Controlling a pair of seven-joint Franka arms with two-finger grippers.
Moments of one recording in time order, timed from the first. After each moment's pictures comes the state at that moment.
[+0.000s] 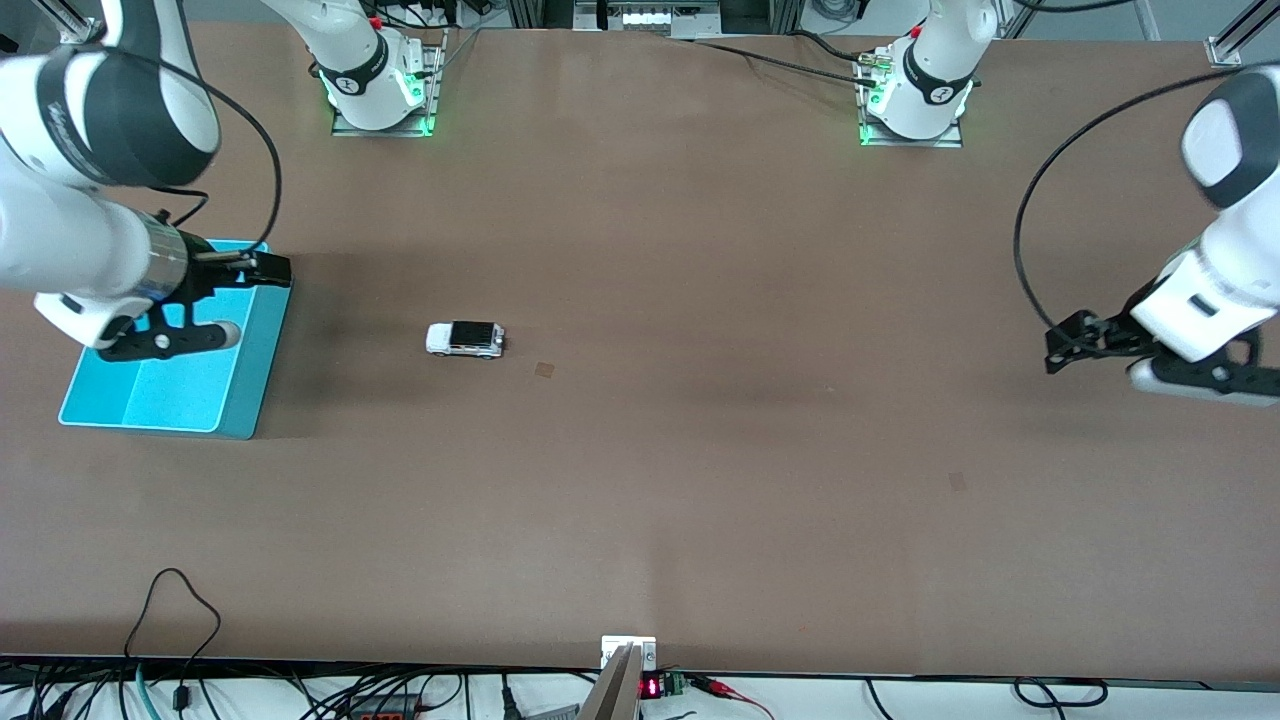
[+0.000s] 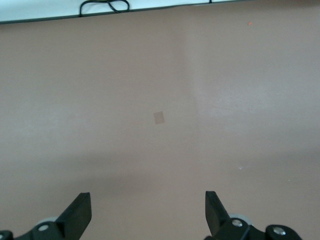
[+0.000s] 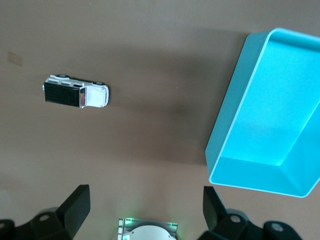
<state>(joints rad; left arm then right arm) 0.12 0.13 -0.12 -1.70 0.00 1.96 0.08 0.10 0.24 0.01 -1.59 -0.03 1.50 -0.03</state>
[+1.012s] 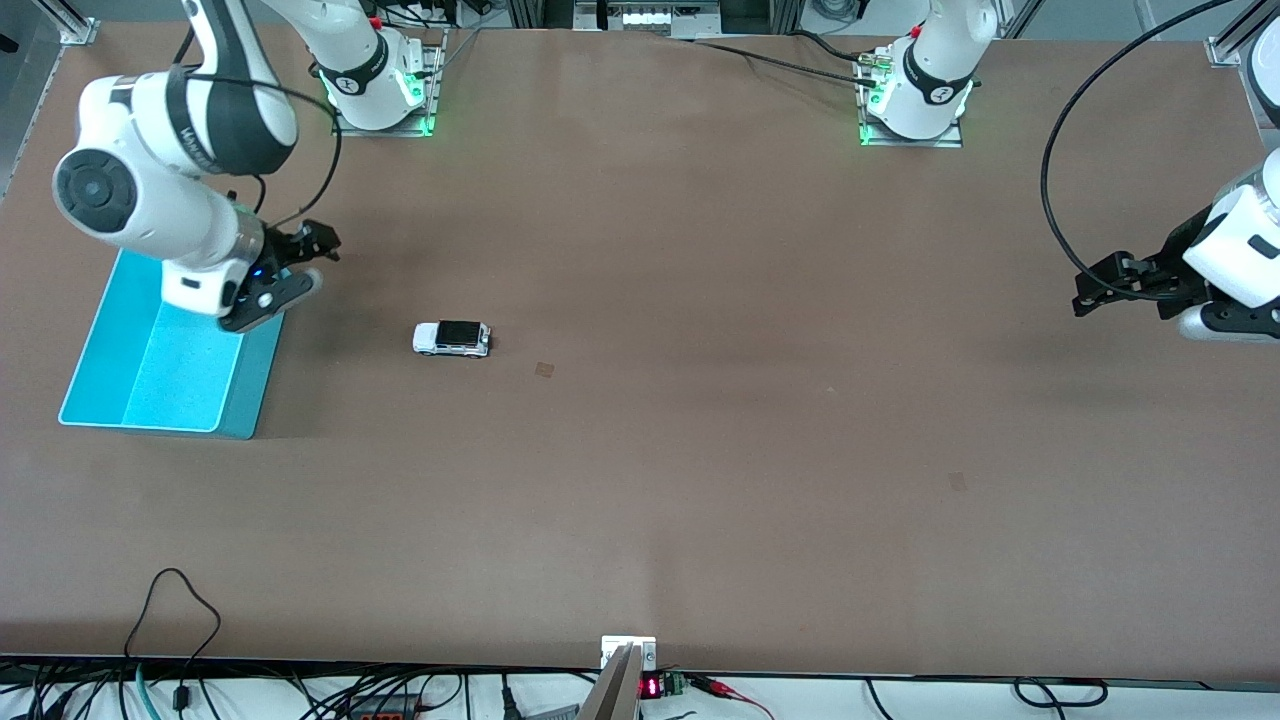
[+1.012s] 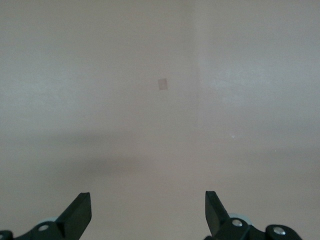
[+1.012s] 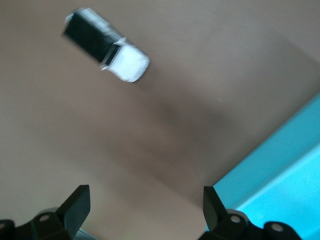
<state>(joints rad) 0.12 0.07 -0.11 -1.65 0.00 1.74 0.02 0.04 0.01 0.10 -2.15 0.00 1.93 -0.59</state>
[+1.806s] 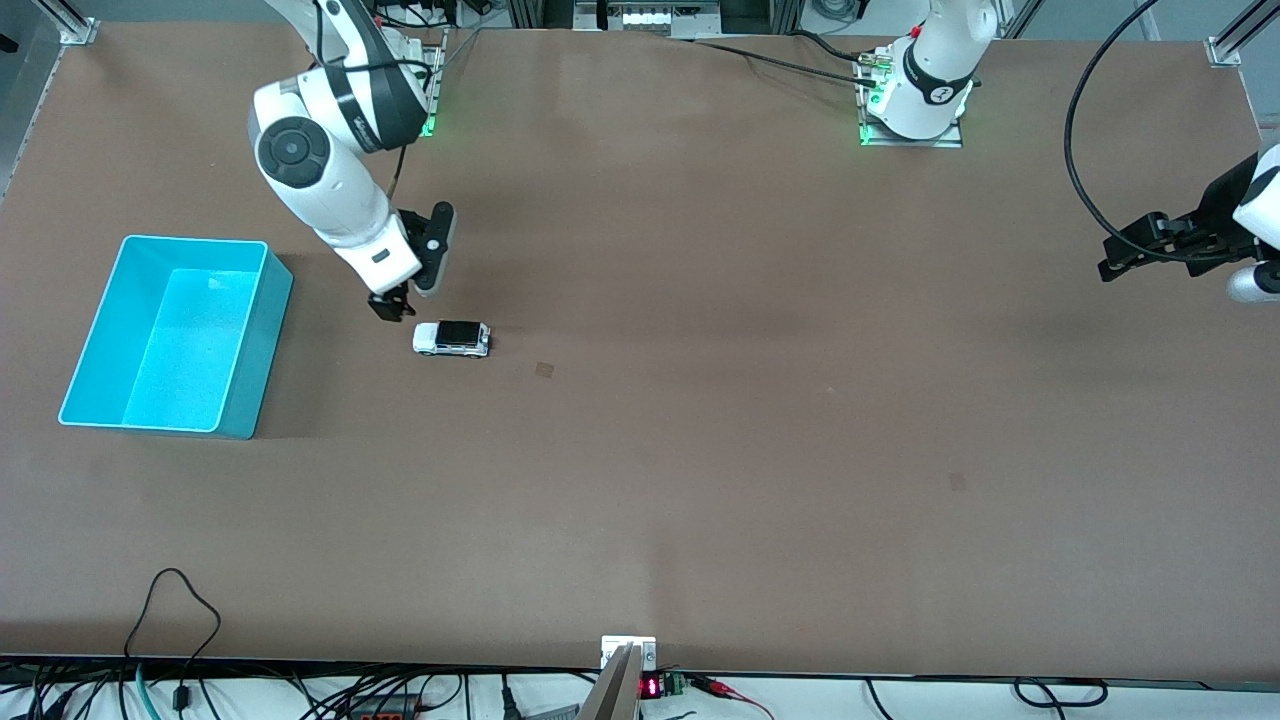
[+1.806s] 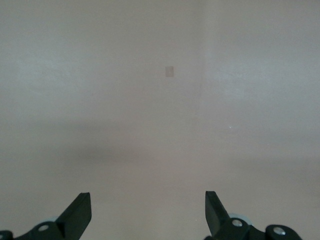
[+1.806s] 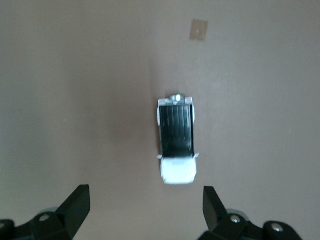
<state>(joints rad) 0.13 0.04 -0.11 -1.58 0.00 1.60 -0.06 -0.04 0.10 0.43 -2.28 -0.04 2.34 -1.09</state>
